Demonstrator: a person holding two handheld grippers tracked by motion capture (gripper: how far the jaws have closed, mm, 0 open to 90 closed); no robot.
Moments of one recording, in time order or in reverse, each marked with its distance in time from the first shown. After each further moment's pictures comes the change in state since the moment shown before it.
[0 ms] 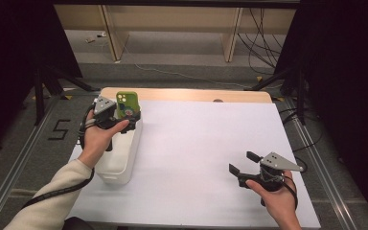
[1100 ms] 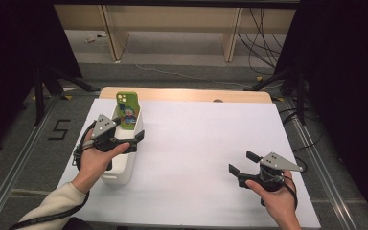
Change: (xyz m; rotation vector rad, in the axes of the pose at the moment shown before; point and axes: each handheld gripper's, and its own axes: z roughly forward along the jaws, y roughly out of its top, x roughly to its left) left arm -0.037 -0.025 -0.045 -0.014 -0.109 0.054; right arm 0.001 0.000 0.000 -0.001 0.000 0.000
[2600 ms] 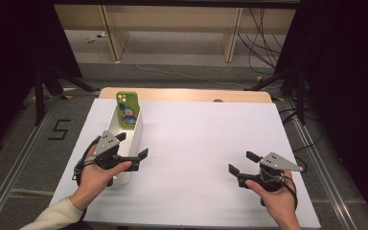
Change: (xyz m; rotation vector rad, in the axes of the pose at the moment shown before) left arm -0.021 -0.025 -0.016 0.044 -0.077 0.016; right arm 0.001 0.001 -0.001 0.000 0.000 -0.002
